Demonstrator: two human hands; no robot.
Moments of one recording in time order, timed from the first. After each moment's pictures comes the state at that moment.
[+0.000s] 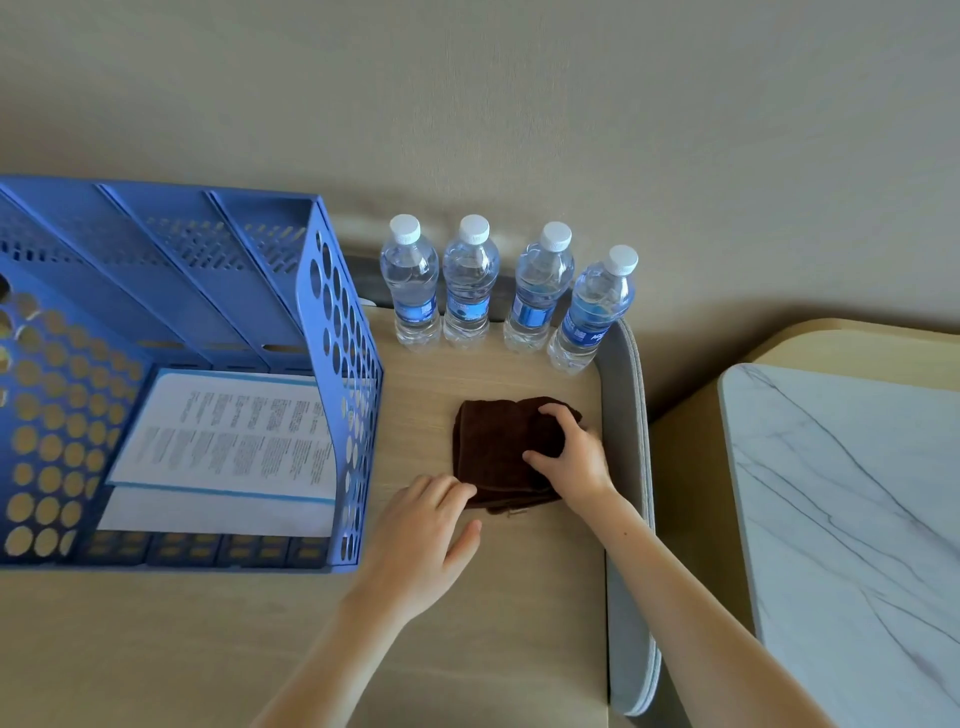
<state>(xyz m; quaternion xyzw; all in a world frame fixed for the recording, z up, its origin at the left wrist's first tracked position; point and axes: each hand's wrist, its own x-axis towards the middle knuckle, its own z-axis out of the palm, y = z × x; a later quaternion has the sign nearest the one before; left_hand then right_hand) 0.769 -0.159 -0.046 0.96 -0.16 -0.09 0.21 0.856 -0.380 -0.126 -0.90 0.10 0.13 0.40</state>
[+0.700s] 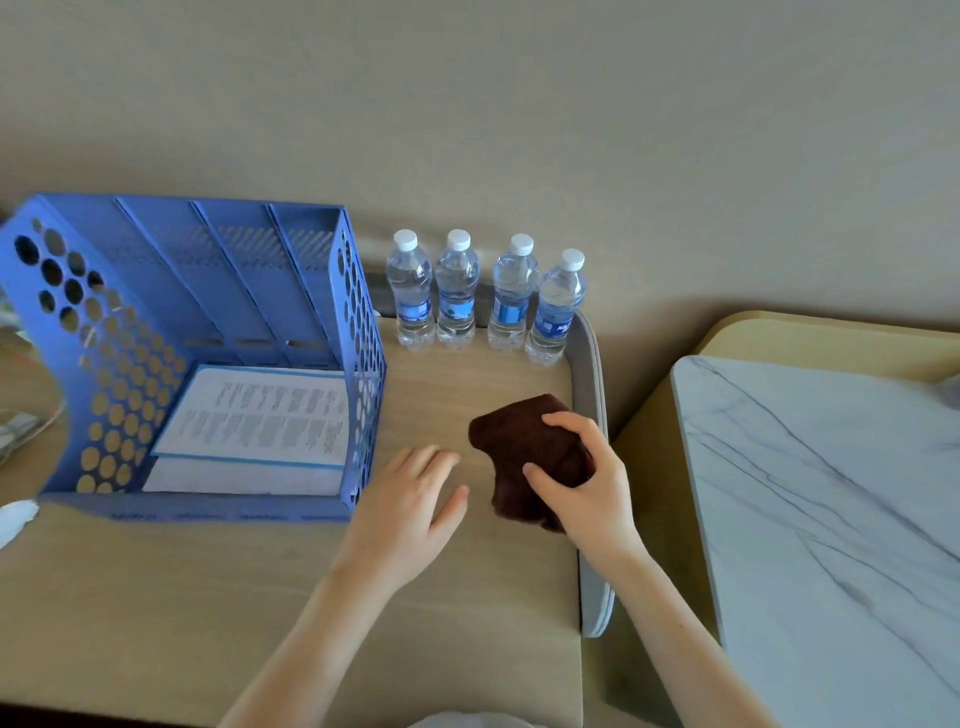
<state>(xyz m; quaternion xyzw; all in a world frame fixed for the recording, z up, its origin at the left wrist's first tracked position) 0.702 -0.162 0.009 0.96 -0.15 0.03 0.24 0.711 -0.377 -0.003 -0.78 0.01 -0.06 0.62</state>
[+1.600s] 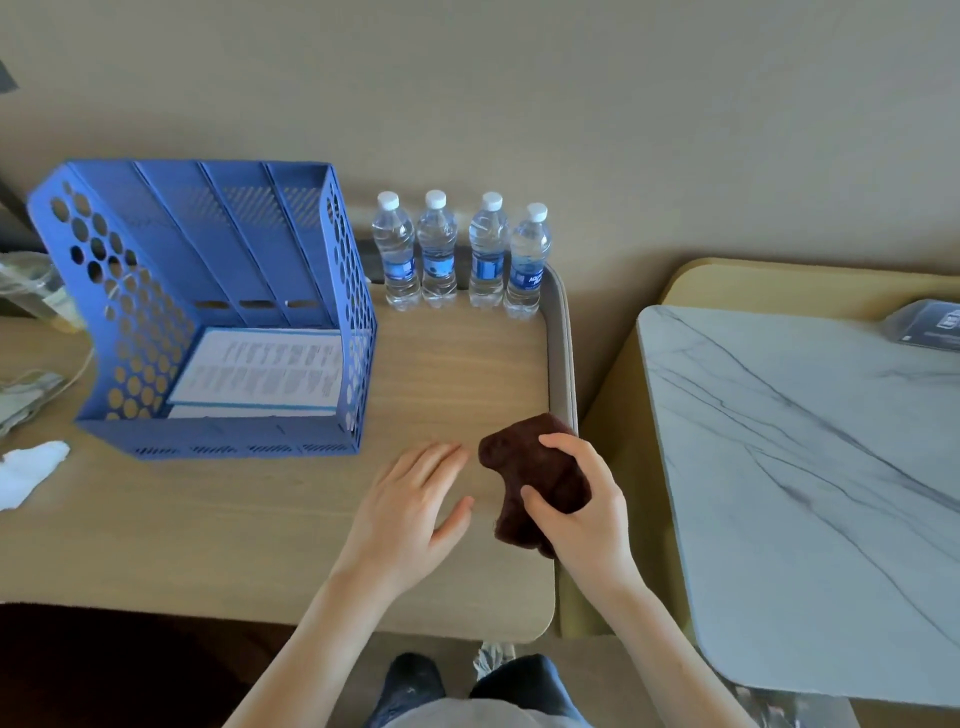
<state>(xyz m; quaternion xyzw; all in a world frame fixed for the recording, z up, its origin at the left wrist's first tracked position) 0.593 -0.181 0.011 0.96 -0.21 0.04 0.20 0.574 -0.389 -0.002 -0.80 0.05 -0.10 0.59</state>
